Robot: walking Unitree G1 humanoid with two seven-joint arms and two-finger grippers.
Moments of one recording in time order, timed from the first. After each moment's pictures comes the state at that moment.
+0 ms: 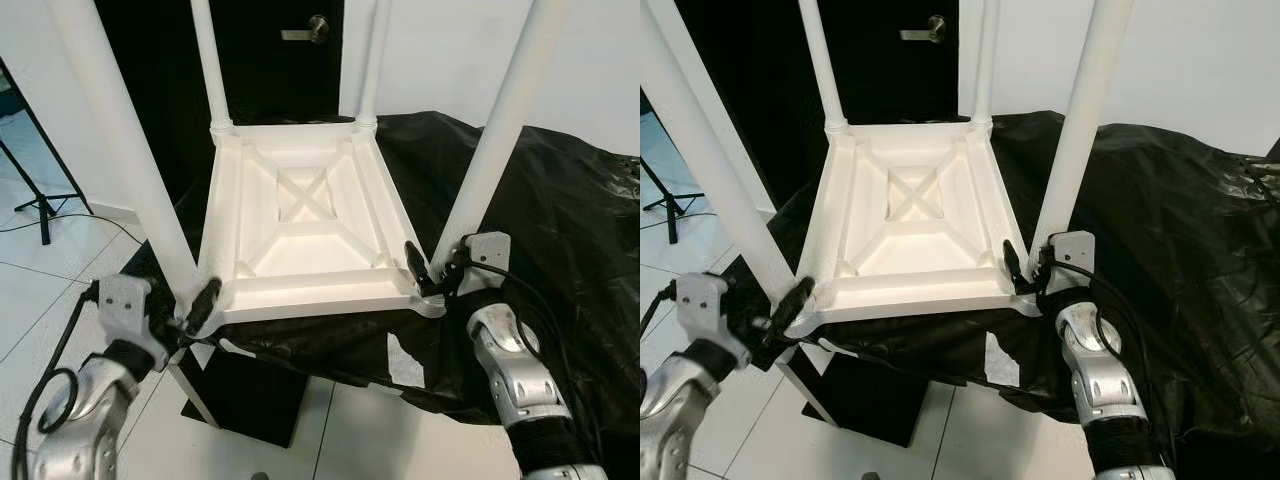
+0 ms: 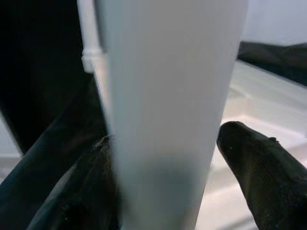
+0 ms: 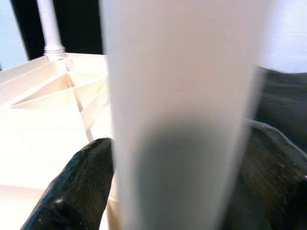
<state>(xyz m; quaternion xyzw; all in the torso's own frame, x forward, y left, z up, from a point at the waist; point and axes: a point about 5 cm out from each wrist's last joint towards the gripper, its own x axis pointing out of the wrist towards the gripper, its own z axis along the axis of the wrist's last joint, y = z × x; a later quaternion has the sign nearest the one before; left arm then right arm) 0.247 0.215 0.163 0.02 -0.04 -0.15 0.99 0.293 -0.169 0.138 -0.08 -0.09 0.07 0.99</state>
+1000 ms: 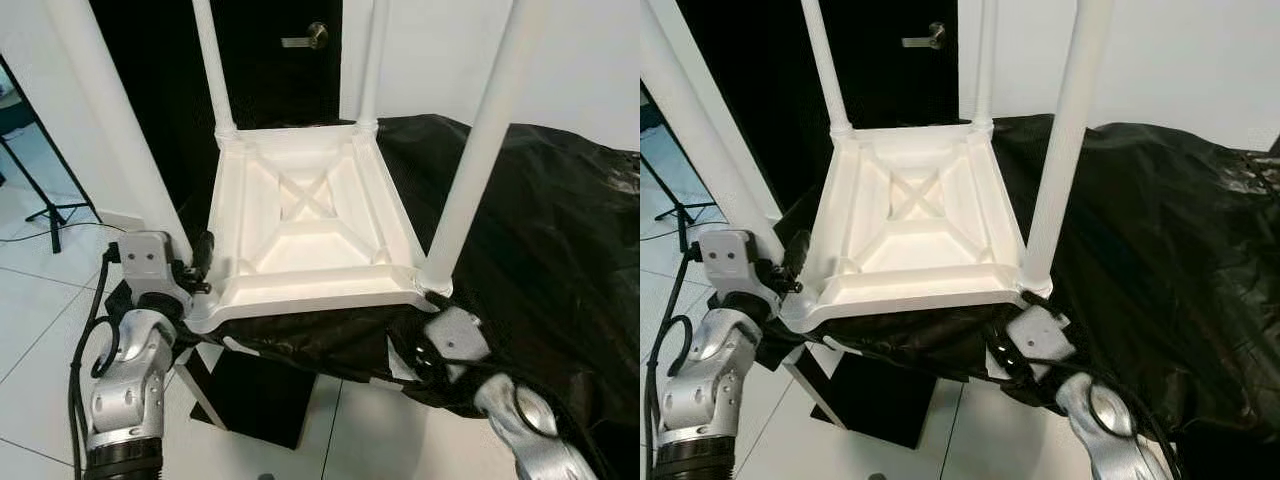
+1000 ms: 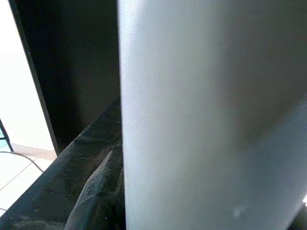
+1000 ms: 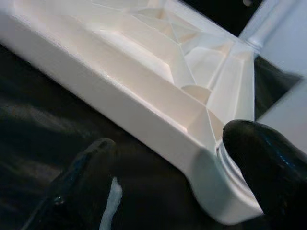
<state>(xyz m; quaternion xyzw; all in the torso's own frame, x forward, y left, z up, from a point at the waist) 0.289 0.200 0.164 -0.03 -0.05 -0.06 1.00 0.242 -0.138 0.111 -0.33 -0.04 0.22 0.92</state>
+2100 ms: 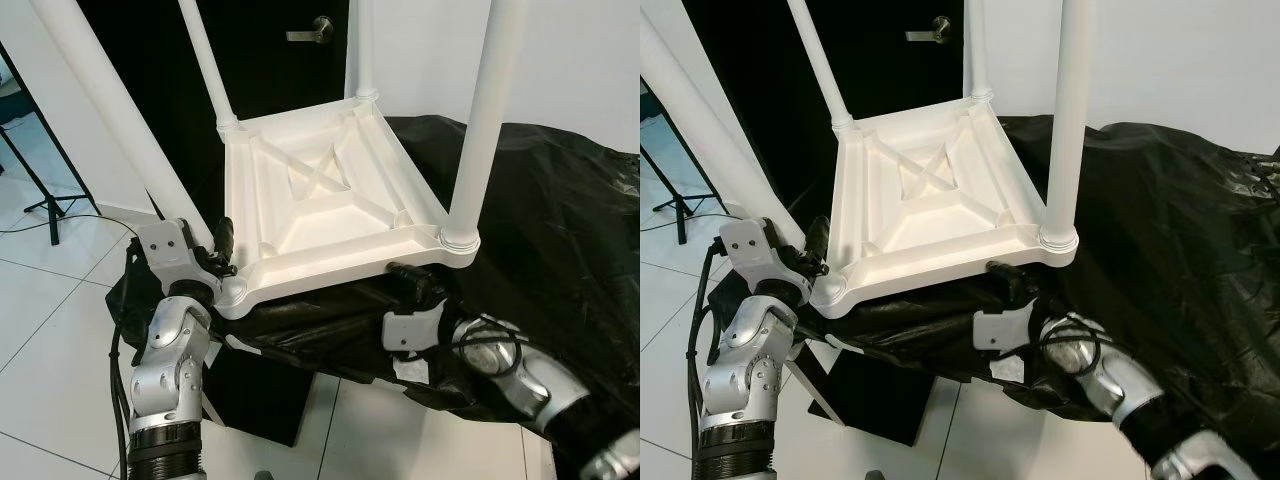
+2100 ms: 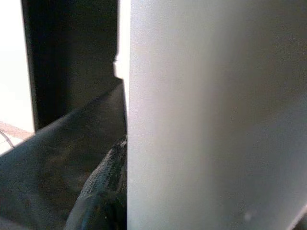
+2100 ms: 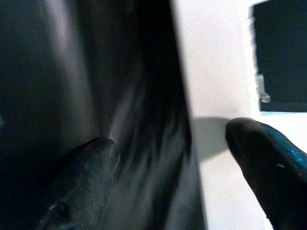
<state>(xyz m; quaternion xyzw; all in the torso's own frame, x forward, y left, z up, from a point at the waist) 0.300 0.168 0.166 -0.13 -0.06 -0.04 0.99 0.302 -0.140 0.108 -0.70 -0.10 0.27 0.65</state>
